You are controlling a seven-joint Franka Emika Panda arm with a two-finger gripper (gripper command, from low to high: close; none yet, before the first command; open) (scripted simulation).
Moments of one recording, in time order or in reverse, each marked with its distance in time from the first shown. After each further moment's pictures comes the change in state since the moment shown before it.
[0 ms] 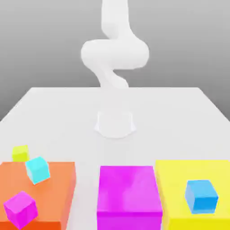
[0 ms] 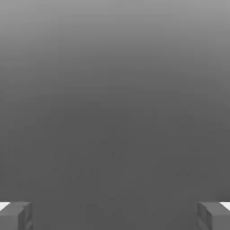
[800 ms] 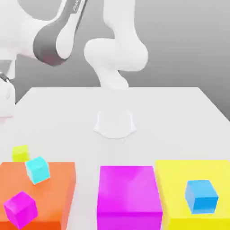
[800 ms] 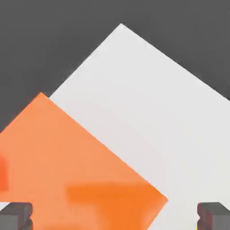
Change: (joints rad) arm -0.469 0.612 -0.257 -0.288 -0.137 0.349 0.278
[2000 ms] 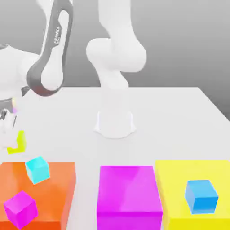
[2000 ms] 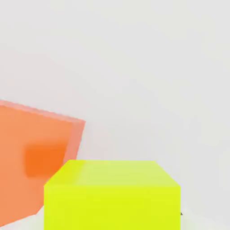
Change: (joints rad) arm -0.073 0.083 0.121 -0.024 0.142 -0.083 0.312
